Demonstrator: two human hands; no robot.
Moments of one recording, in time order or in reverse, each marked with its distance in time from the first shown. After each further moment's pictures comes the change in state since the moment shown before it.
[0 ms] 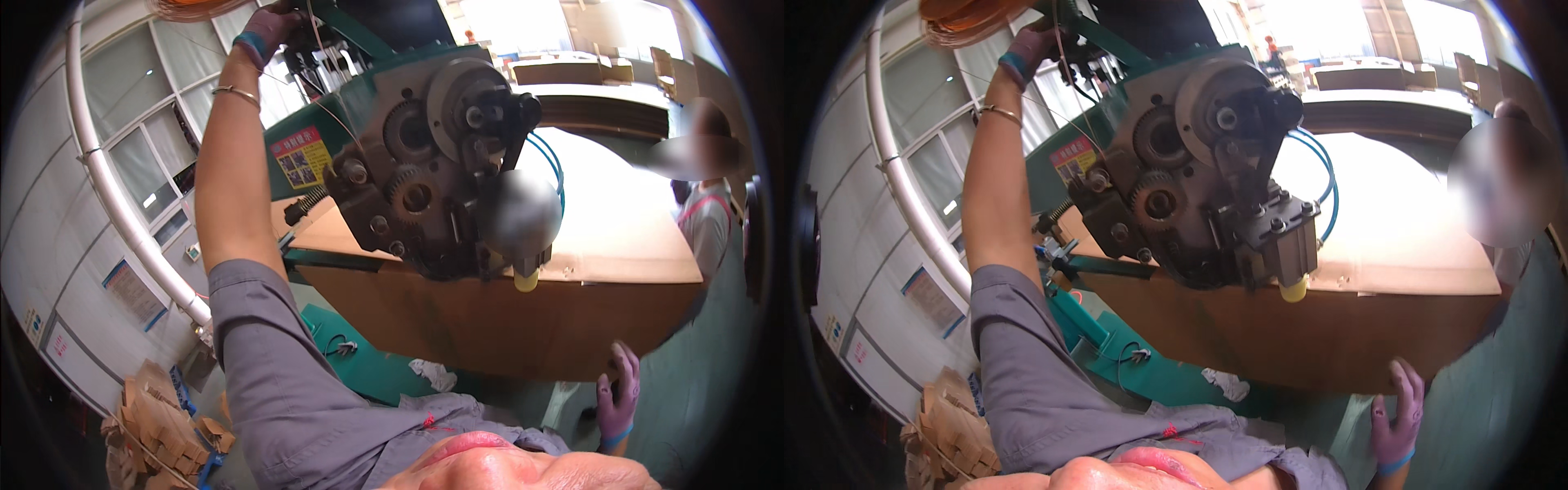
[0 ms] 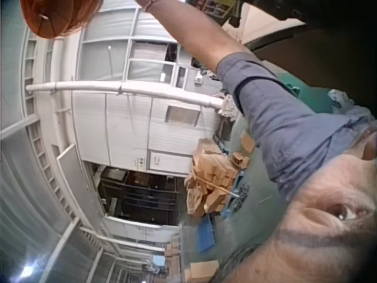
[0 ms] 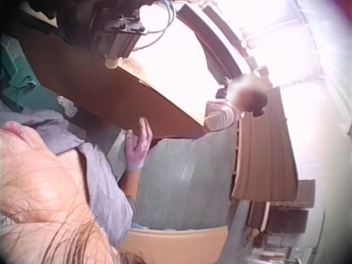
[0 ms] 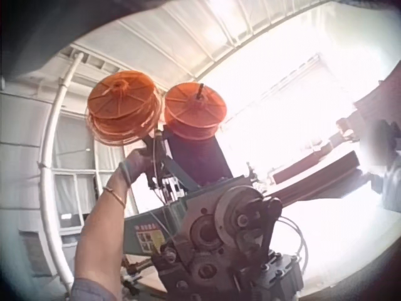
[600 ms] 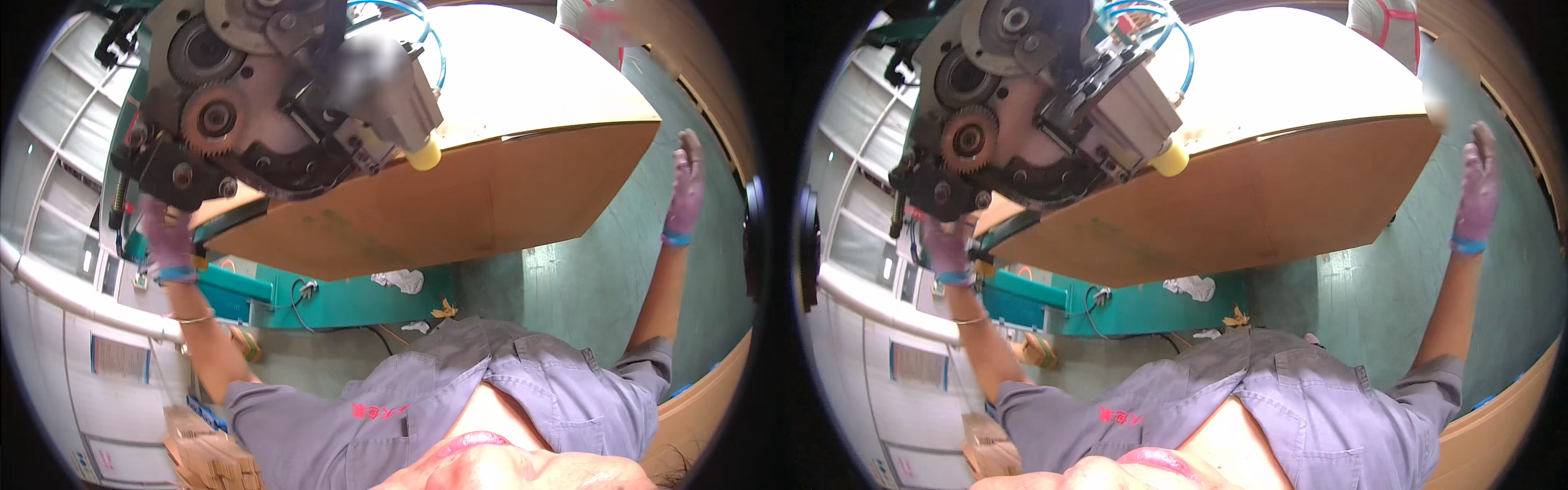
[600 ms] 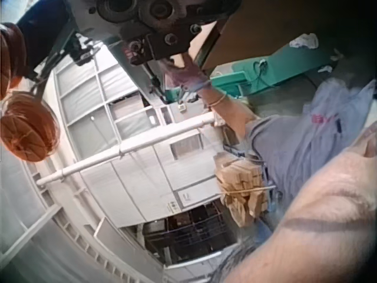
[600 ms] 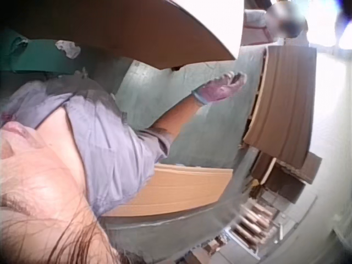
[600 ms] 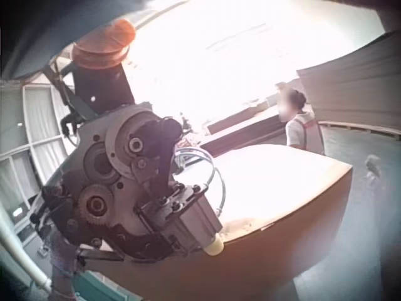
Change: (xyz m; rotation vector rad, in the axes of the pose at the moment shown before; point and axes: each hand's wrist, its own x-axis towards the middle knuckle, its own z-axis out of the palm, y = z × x) left_hand -0.362 -0.046 0.166 0.315 0.173 -0.137; right_hand 0.056 0.137 -0.115 -0.065 0.577 0.101
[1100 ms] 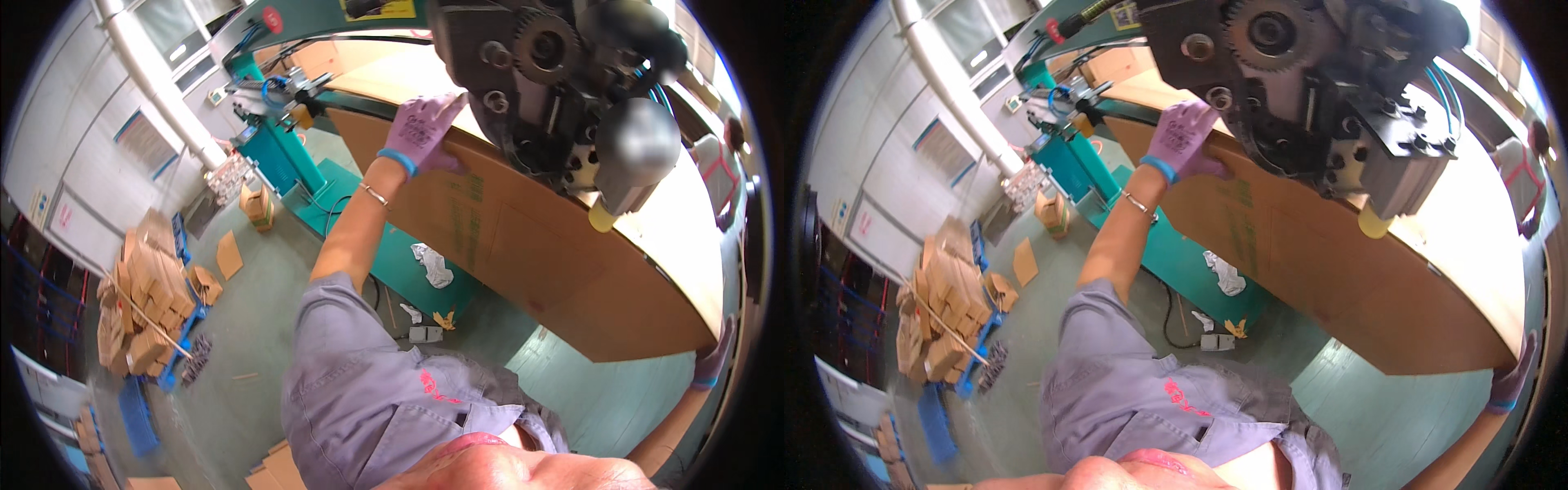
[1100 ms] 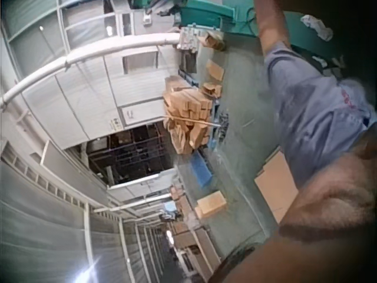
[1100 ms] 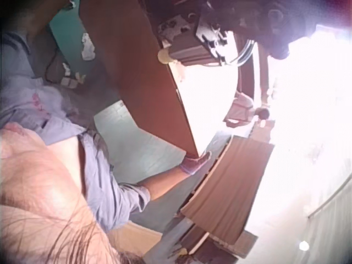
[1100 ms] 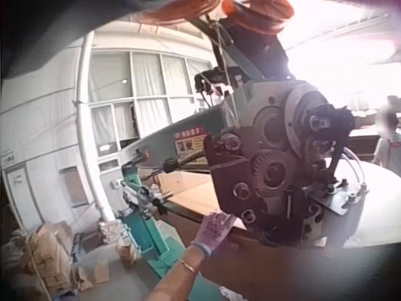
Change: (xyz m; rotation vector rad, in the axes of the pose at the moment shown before) left_hand -0.054 0.036 0.131 0.586 -0.361 0.128; right_hand 0.113 0.140 -0.024 0.293 -0.768 0.201
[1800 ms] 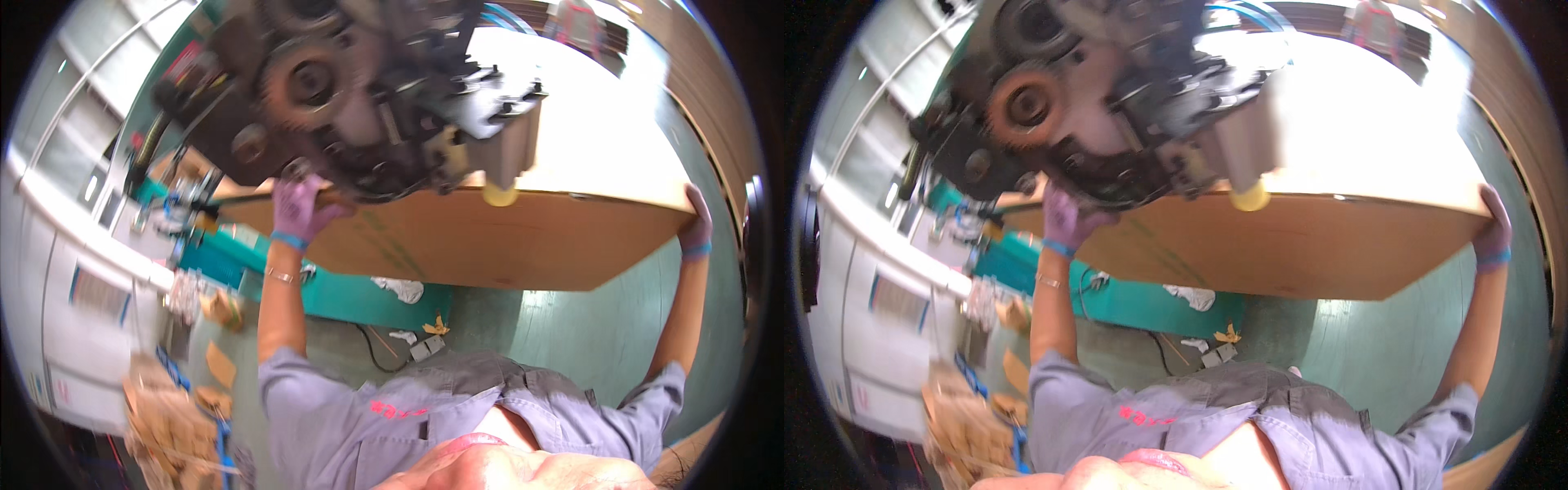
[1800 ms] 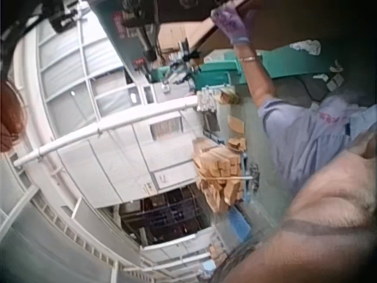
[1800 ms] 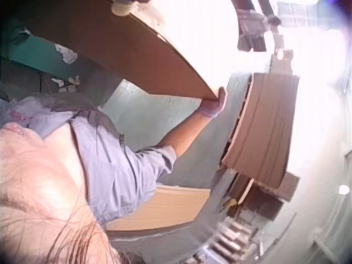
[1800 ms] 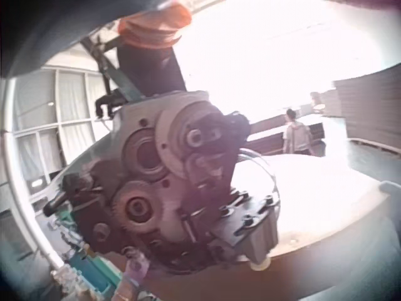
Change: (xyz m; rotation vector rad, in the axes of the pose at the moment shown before) left_hand -0.014 -0.029 0.026 -0.137 0.252 0.226; right_hand 0.023 0.006 0.049 0.693 0.404 0.195
